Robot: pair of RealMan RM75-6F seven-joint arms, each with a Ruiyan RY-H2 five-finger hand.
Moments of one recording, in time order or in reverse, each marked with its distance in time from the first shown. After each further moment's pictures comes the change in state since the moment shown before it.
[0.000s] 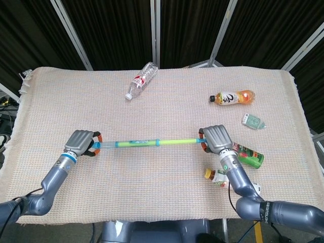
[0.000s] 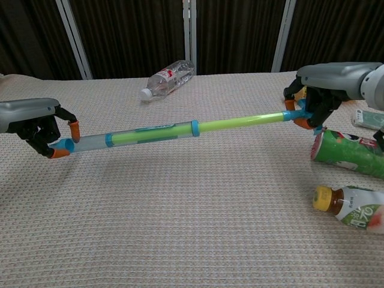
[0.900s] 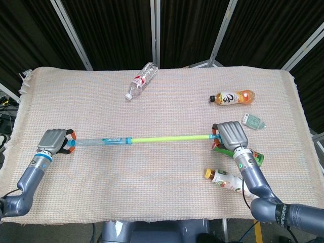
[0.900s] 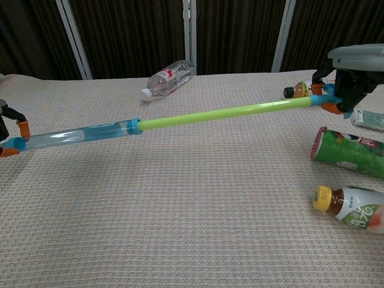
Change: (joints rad) left arm 0.073 0.047 0.041 0.157 0.052 -0.017 -0.146; right arm -0.049 0.108 -0.012 -0.019 -0.072 -0.010 0.091
